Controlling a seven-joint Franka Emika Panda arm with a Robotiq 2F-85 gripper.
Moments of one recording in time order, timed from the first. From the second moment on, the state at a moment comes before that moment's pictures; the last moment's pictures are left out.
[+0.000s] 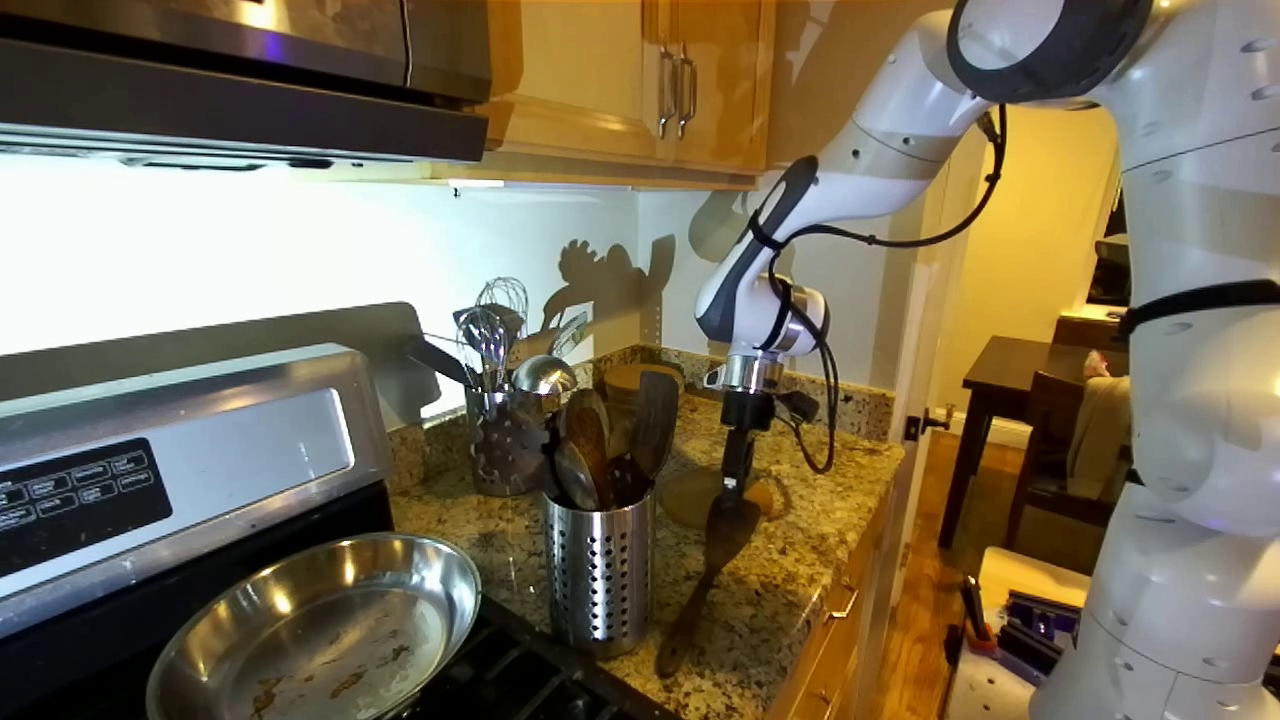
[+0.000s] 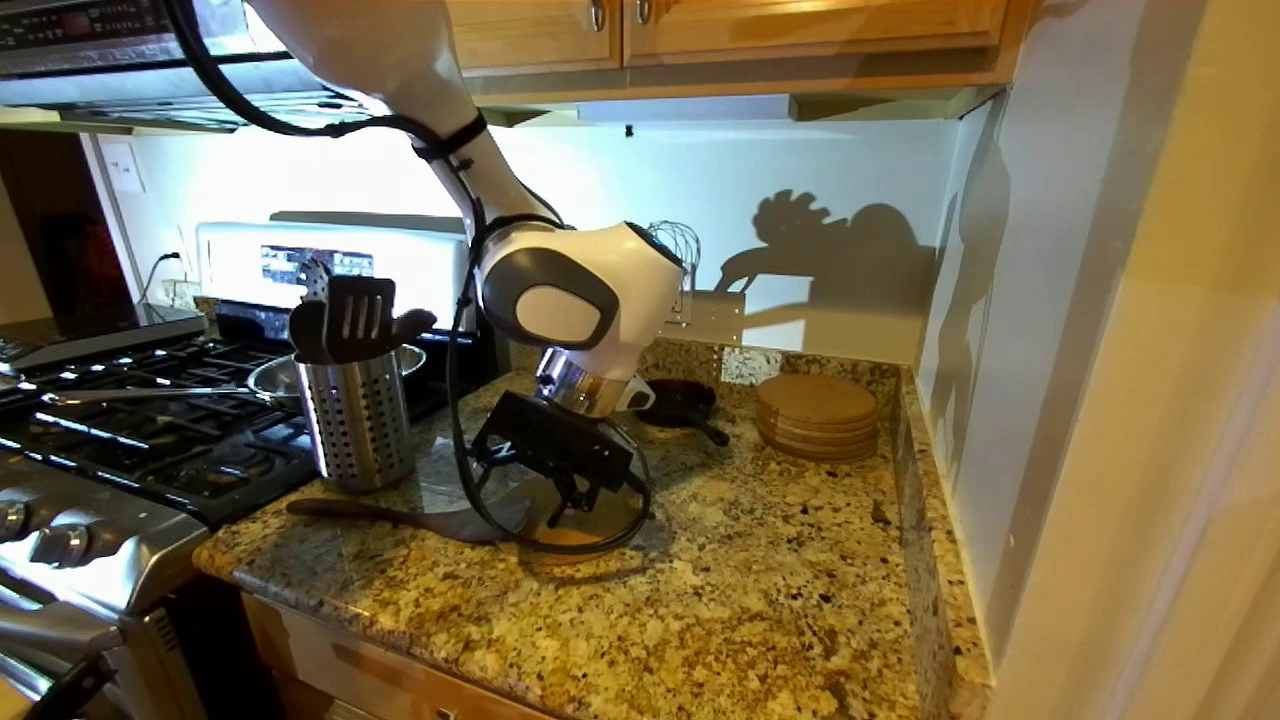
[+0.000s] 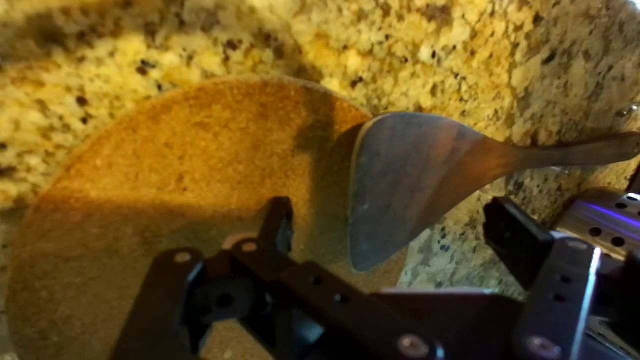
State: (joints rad) arm -0.24 0.29 -0.11 -2.30 0.56 2.25 -1.09
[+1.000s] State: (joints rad) arm -0.24 0.29 -0.10 -2.30 0.53 2.09 -1.07
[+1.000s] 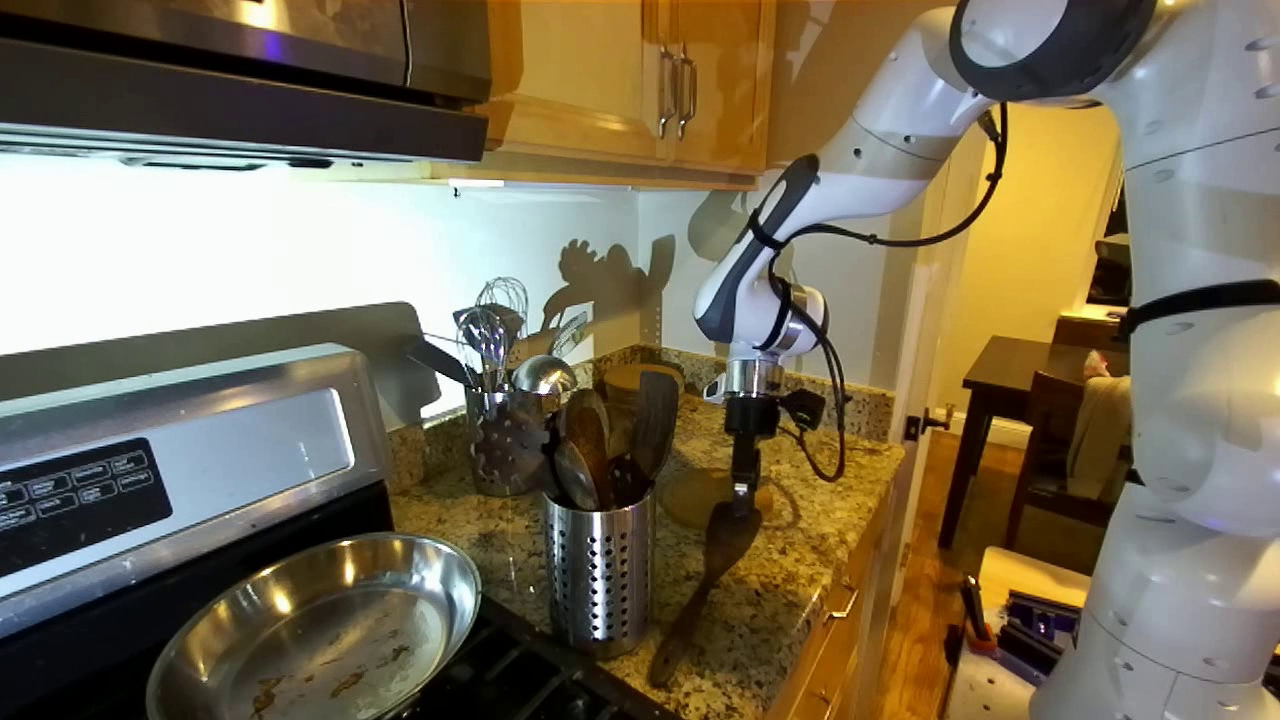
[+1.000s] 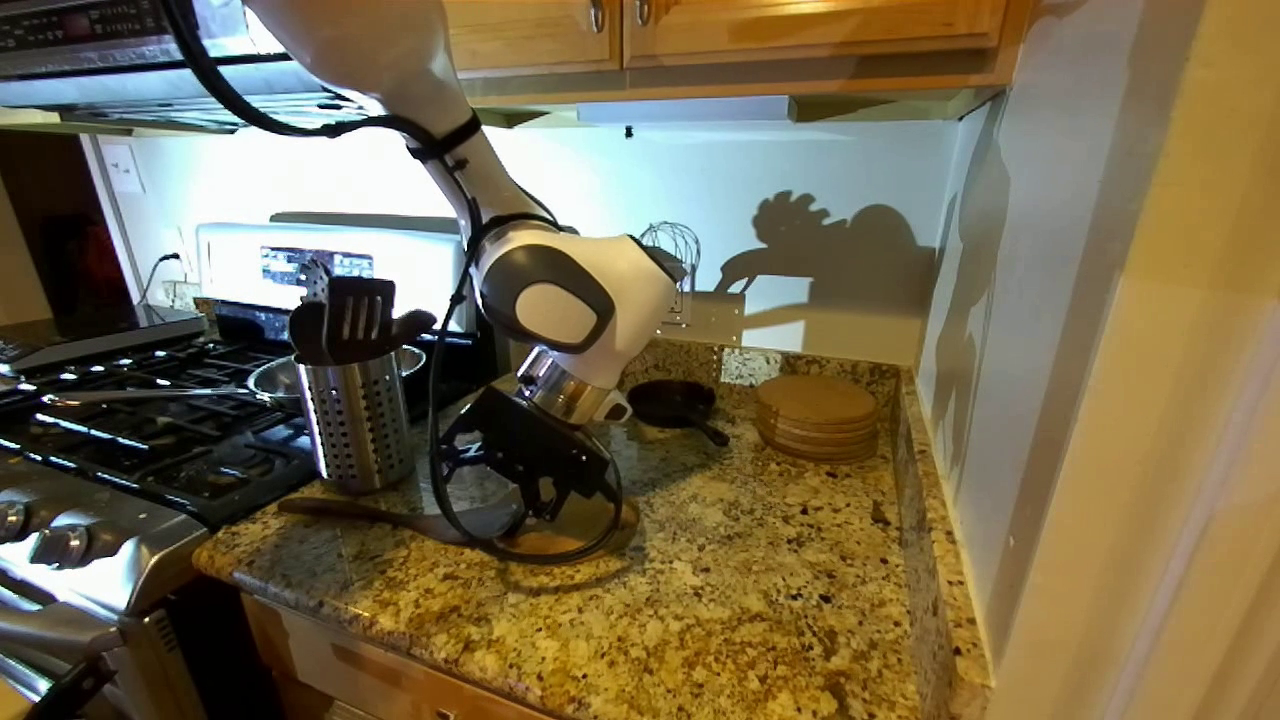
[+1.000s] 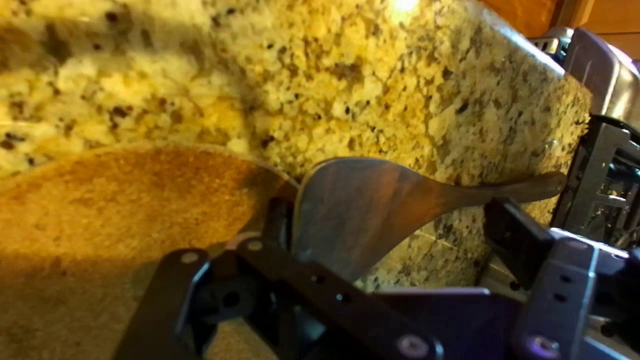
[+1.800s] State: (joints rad) arm -0.24 0.29 -0.07 -2.30 0.57 2.08 -1.06
